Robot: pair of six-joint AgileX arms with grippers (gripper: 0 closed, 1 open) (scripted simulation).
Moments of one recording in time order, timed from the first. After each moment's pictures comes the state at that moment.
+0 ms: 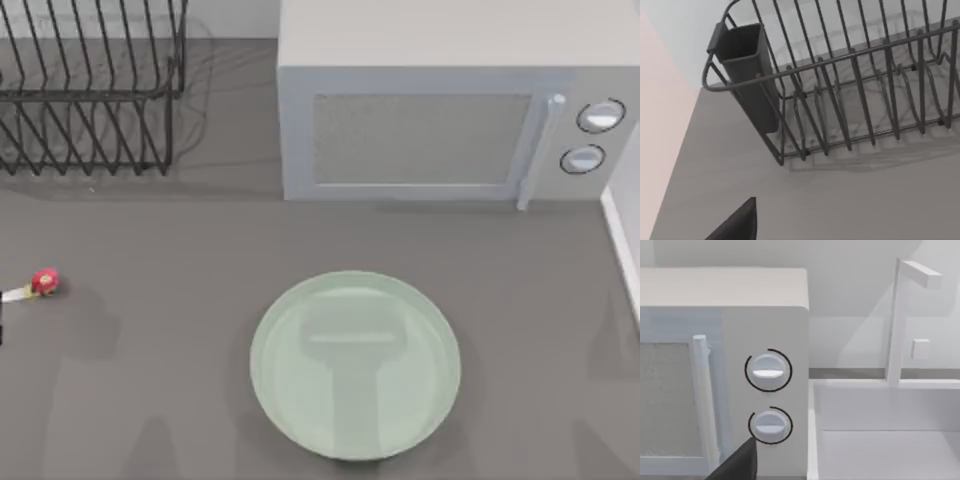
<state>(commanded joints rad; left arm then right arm) 0.08 0.37 0.35 -0.25 0.03 0.31 0.00 0.00 0.00 0.00 0.00 0.00</state>
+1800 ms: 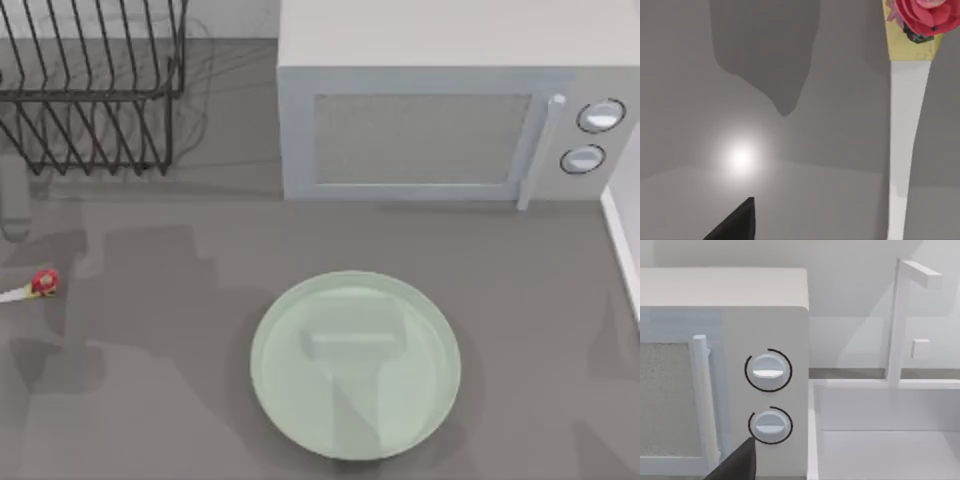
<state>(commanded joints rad) 0.17 1.96 1.32 -0.93 0.01 1.45 0.00 0.00 0.00 0.00 0.00 0.00</state>
